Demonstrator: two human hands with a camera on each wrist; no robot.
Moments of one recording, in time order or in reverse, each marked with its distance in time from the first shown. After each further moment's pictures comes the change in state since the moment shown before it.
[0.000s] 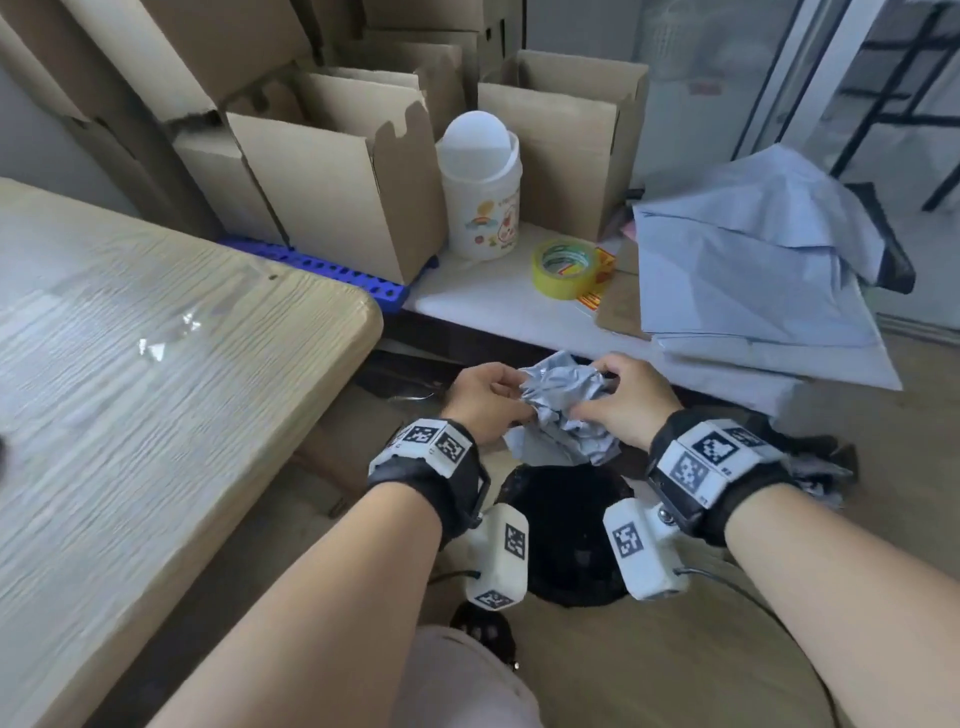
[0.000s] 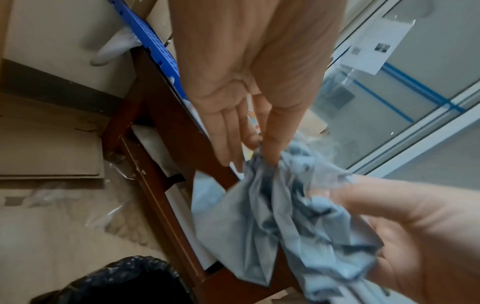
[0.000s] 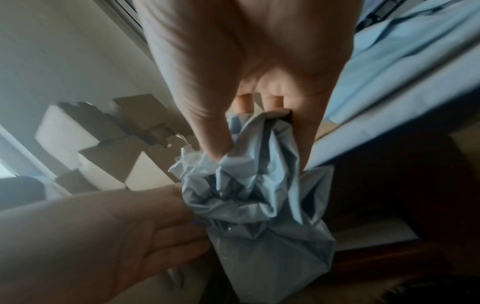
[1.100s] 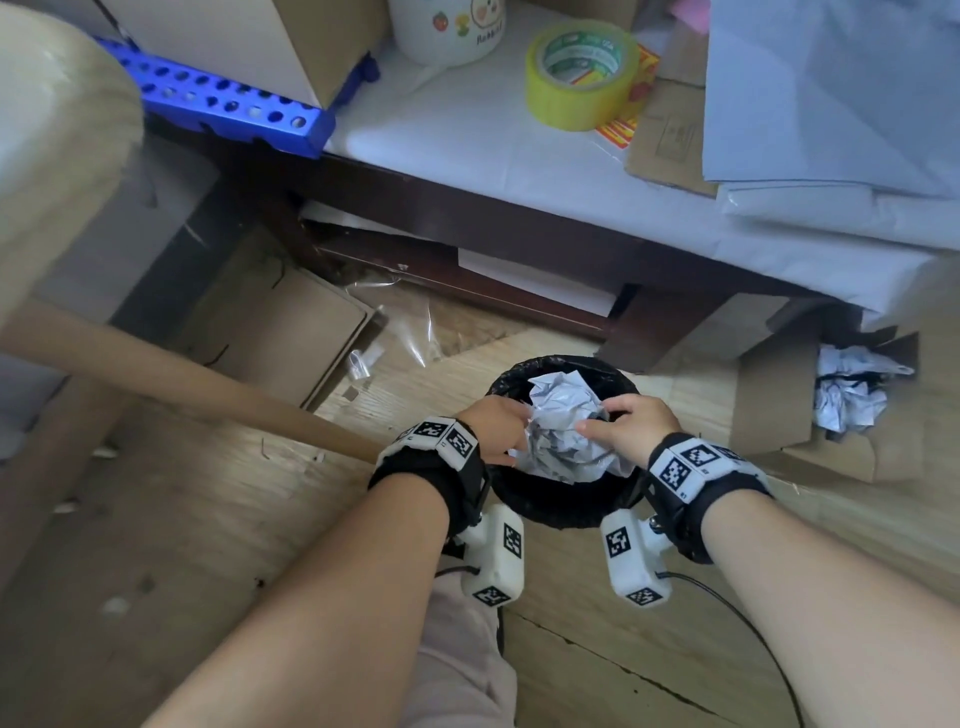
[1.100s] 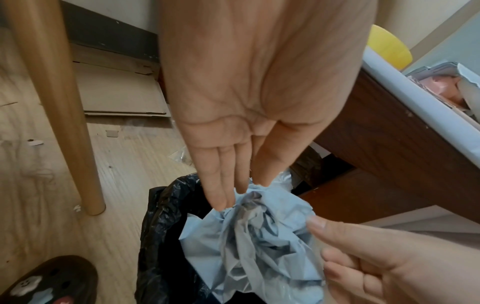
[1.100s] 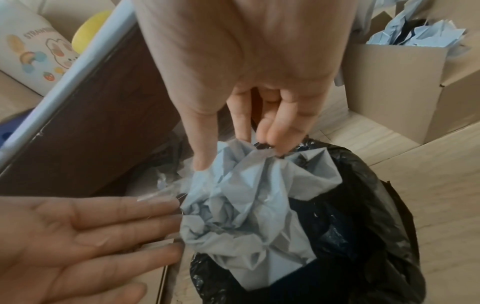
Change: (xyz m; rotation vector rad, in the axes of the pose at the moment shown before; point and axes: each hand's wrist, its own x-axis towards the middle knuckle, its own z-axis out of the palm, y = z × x) left_hand 0.064 -0.151 0.087 0.067 -0.466 -0.472; right_hand 0.037 0.162 0.118 0.050 -0.188 0.470
